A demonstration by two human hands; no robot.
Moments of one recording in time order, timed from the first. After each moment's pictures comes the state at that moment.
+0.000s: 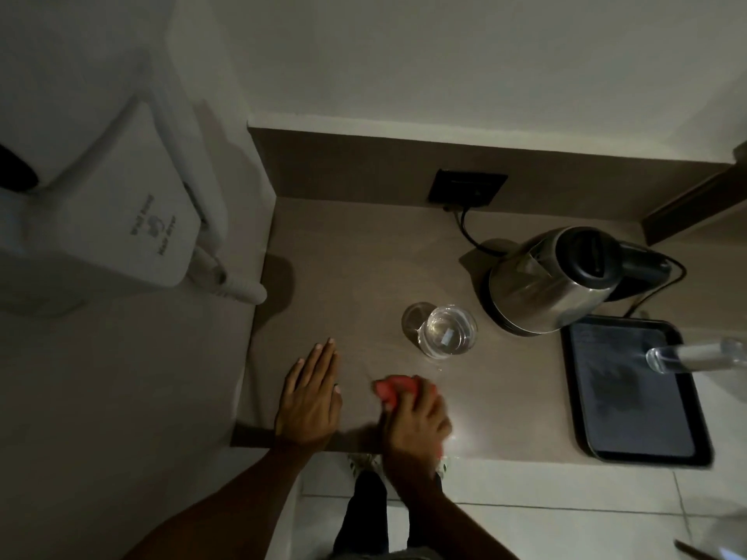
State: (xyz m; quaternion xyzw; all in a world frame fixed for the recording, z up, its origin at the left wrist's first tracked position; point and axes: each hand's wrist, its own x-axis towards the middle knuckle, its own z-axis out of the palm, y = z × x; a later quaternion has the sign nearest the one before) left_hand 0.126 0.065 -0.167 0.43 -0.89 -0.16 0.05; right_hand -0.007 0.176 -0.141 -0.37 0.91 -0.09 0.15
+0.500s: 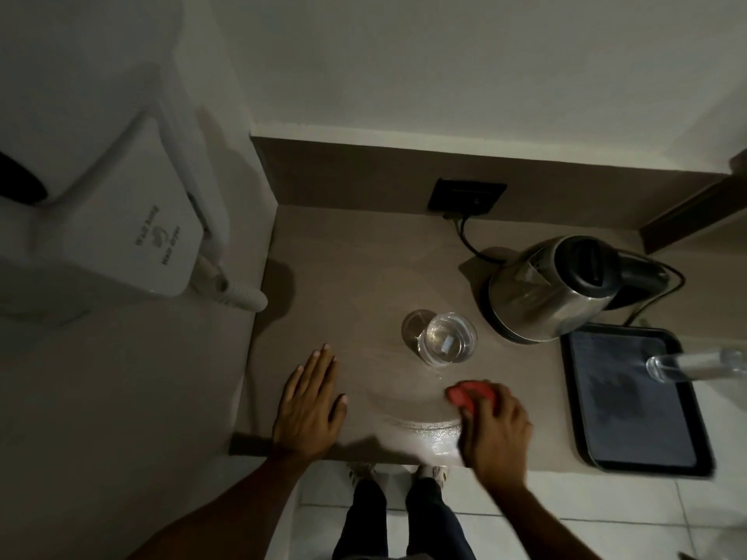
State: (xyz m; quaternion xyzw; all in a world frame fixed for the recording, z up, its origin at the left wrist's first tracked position) left_hand 0.130 0.061 -0.168 0.43 -0.89 -0.17 -0.01; right_hand -0.125 0.239 -0.157 -0.41 0.90 -0.10 0.08
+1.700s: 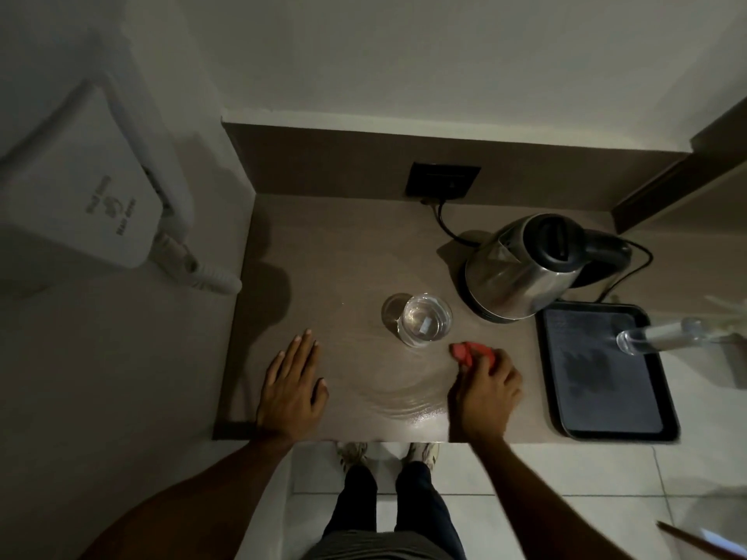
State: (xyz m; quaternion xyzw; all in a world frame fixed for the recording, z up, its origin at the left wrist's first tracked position) left_hand 0.122 0.064 -0.156 0.44 -0.89 -0.15 -0.03; right_hand -0.144 0.219 -0.152 -0.30 0.94 -0.12 0.06
